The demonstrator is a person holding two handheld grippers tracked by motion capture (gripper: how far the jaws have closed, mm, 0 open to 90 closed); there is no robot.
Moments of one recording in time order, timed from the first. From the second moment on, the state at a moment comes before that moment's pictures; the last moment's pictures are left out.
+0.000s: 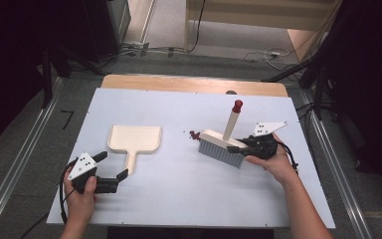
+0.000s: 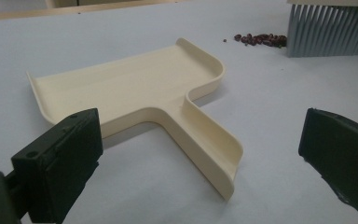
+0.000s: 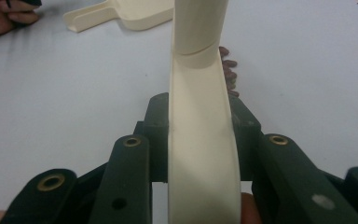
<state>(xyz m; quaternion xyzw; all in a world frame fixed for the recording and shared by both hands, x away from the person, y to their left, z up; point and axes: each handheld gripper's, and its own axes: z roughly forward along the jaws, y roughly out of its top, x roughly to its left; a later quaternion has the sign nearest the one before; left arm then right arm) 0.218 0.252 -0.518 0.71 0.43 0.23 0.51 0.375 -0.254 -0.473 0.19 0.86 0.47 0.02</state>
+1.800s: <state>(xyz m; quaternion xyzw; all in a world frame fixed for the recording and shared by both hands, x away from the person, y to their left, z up) 0.217 0.251 -0.518 0.72 0.42 0.24 0.50 0.339 -0.186 -0.469 0.43 0.77 0.42 0.23</state>
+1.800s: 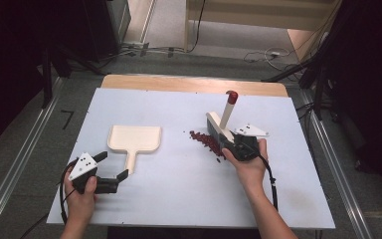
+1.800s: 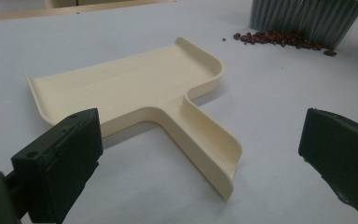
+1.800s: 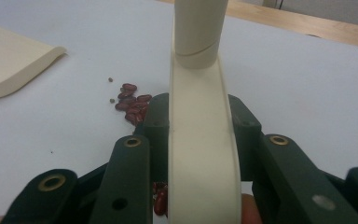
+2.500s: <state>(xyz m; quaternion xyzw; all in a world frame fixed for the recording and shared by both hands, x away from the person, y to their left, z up) 0.218 0.251 -0.518 0.72 0.42 0.24 0.50 0.335 -0.193 -0.460 0.42 0.77 0.41 0.24</state>
